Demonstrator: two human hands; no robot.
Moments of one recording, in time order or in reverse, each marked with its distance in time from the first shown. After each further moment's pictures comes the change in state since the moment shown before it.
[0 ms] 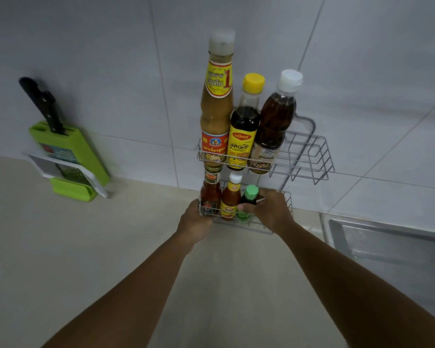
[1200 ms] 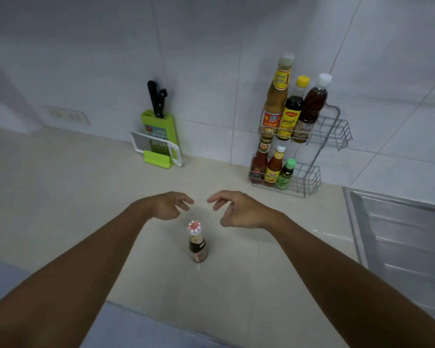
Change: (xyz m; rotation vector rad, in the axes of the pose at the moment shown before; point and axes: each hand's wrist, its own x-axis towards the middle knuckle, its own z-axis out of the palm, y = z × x) left_hand -0.153 -0.089 -0.238 0.544 -0.375 0.074; right_hand -0.218 -0.173 0.079 0.003 -0.660 -0.261
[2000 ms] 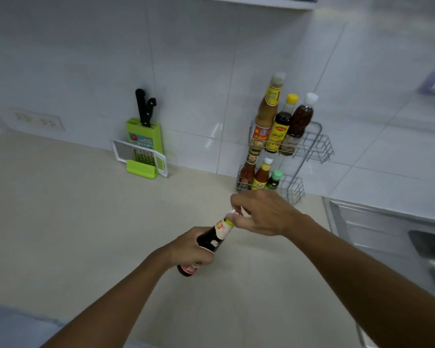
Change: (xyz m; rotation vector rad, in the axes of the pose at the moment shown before) left_hand -0.029 0.039 0.091 -0.363 -0.045 0.330; right_hand -0.043 -0.034 -0.039 -0.880 0.274 -0.295
